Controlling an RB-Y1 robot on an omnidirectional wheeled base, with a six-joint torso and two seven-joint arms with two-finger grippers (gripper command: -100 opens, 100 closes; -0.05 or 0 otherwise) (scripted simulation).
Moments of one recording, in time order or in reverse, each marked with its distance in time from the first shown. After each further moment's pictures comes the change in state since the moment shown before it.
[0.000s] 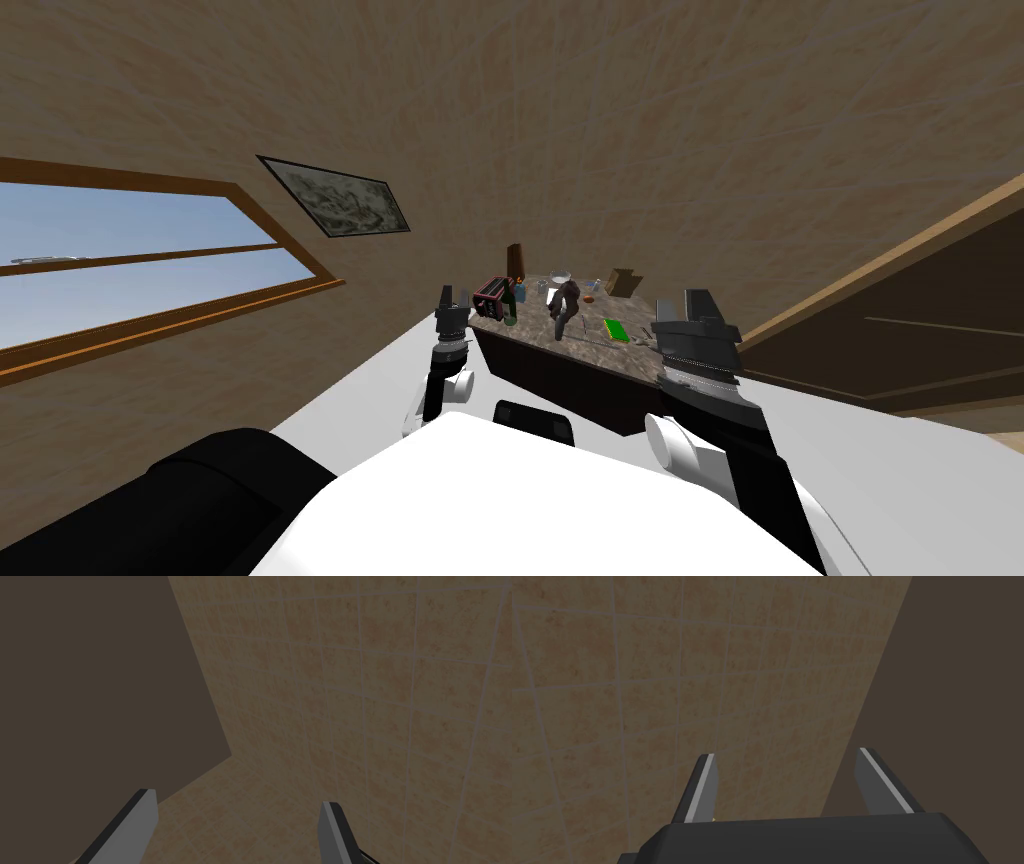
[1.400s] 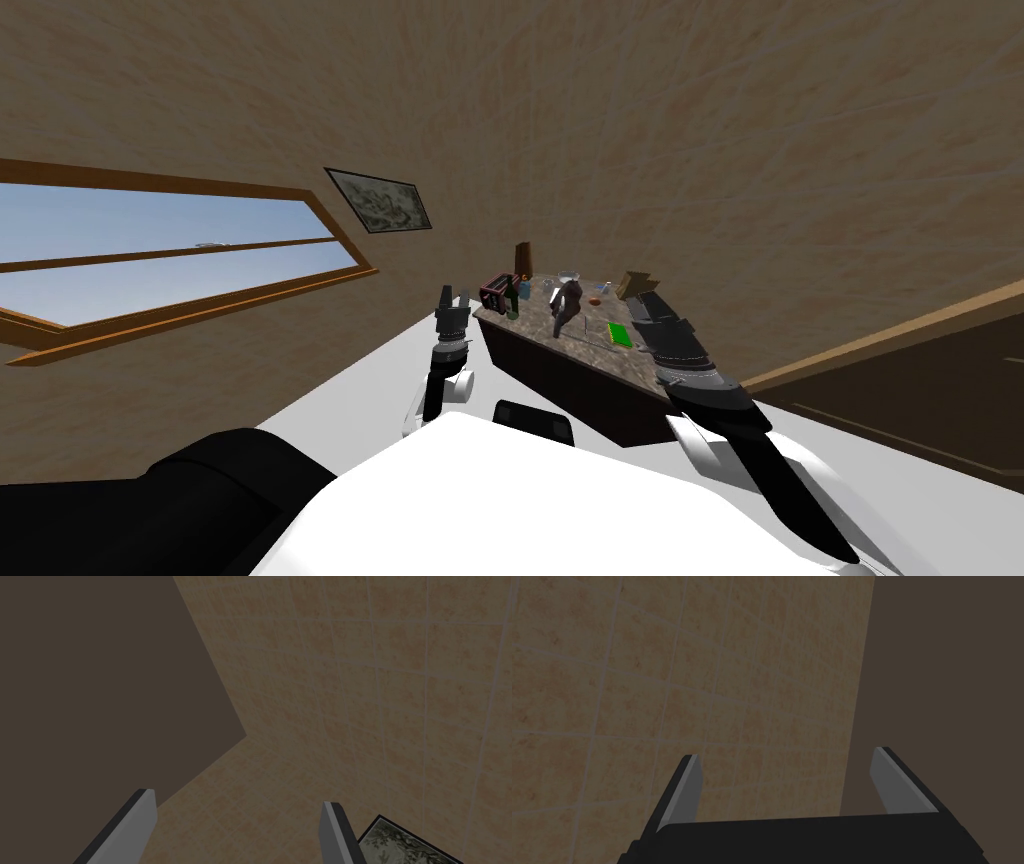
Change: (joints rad) left arm 0.000 0.000 0.000 0.000 0.000 0.000 0.000; right arm -0.071 -0.382 -0.002 0.098 0.045 -0.068 -0.070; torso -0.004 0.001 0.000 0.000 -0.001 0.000
